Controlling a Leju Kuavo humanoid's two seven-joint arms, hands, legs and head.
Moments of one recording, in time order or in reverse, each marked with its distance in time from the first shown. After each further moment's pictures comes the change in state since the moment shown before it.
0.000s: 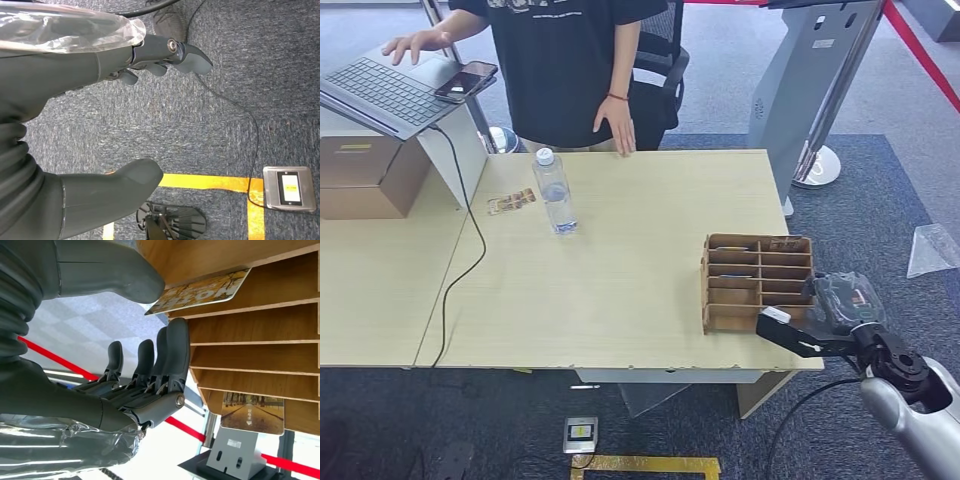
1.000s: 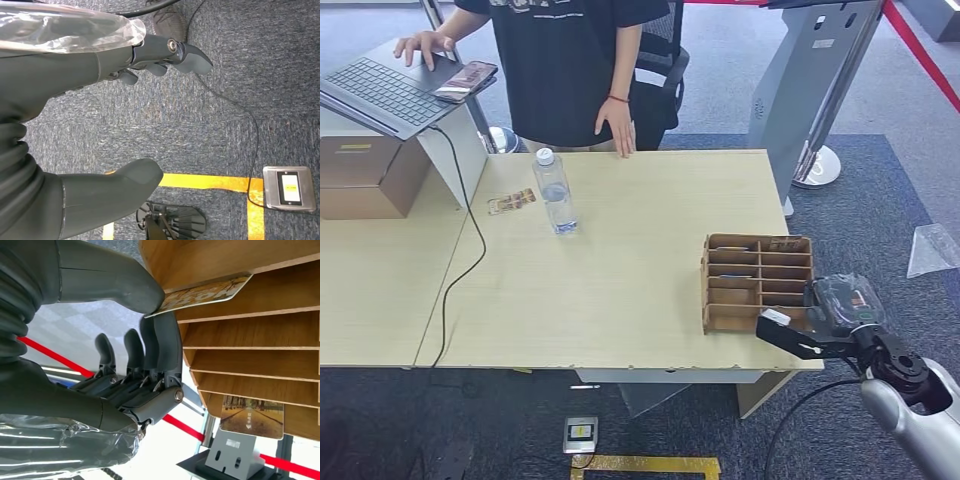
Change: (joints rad) left arm 0.000 0.000 0.000 0.000 0.002 0.000 0.000; right arm 0.006 0.000 -0.002 -0.001 0.012 0.006 -0.003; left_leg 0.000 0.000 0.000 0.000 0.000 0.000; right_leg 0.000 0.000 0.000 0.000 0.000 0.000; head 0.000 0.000
